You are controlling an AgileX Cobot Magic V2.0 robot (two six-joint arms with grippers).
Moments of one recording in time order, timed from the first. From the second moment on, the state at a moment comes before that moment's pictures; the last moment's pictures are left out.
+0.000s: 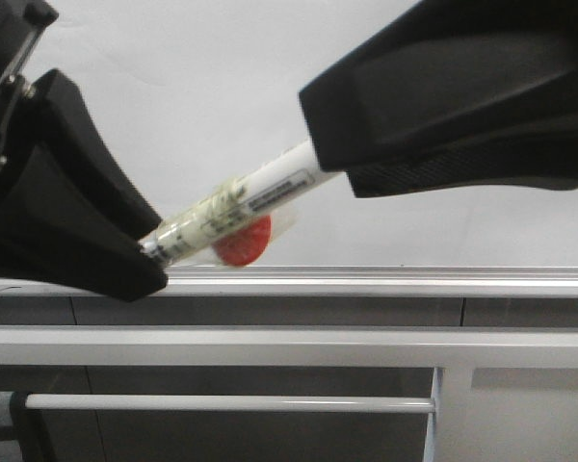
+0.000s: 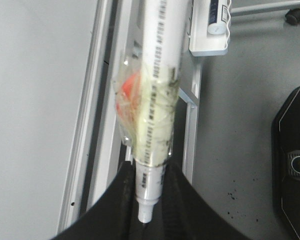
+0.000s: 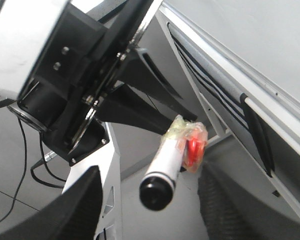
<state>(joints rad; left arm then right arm) -0.98 1.13 -0.70 0.01 0.47 0.61 0.36 1.09 -0.50 1.55 0.89 -1.55</state>
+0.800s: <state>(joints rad) -1.01 1.13 -0.70 0.04 0.47 0.59 0.36 1.16 -0.50 1.63 0.89 -1.63</state>
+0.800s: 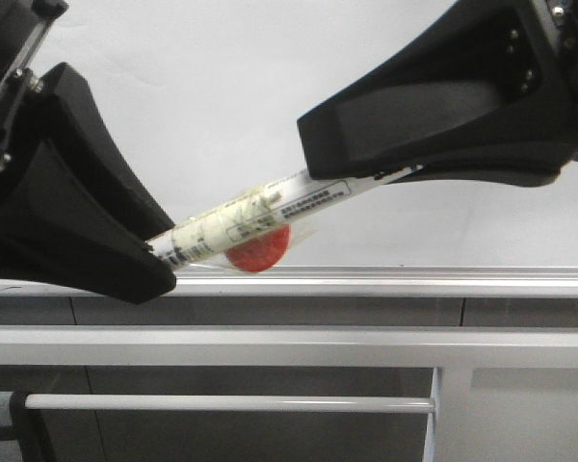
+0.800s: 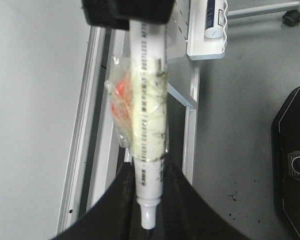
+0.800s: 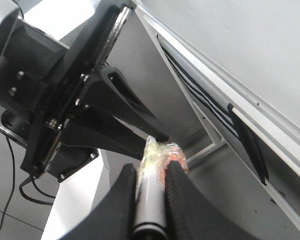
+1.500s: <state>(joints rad) -1.02 1.13 -0.70 0.04 0.38 0.60 0.36 1.16 -0.50 1.63 0.91 -1.63</state>
